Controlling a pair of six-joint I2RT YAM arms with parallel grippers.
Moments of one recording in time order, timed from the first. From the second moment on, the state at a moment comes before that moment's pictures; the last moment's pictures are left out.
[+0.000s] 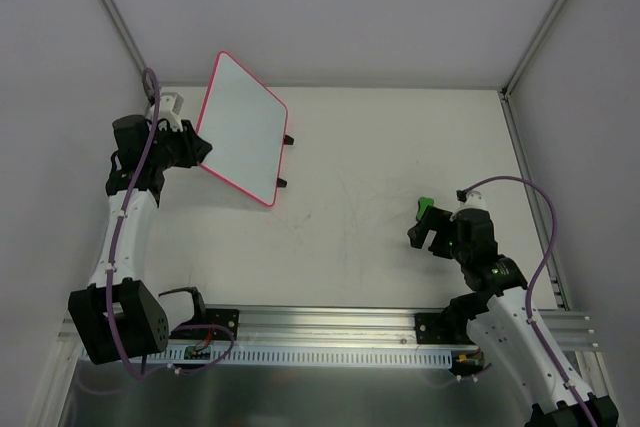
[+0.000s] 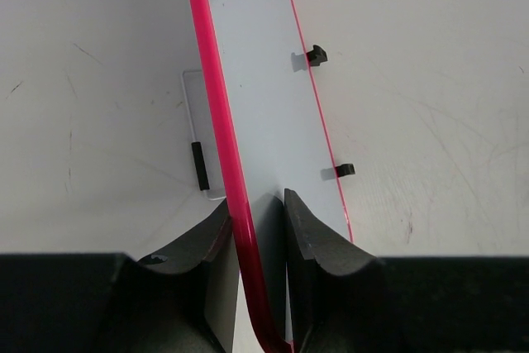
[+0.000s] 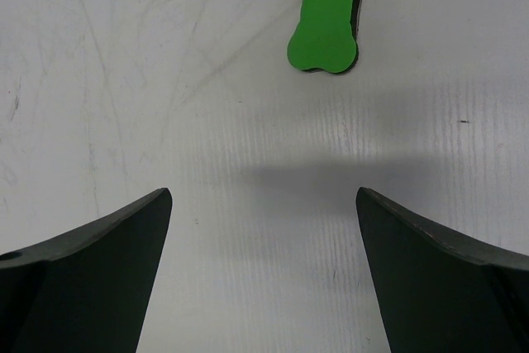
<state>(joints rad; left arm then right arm) 0.19 1.16 0.95 -0.27 0.54 -0.02 0.28 0.52 0.36 -0.53 0.01 0.49</state>
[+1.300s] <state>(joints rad) 0.20 1.17 0.92 -0.35 0.44 0.10 0.28 0.50 0.35 -0.53 -0.02 0.49</state>
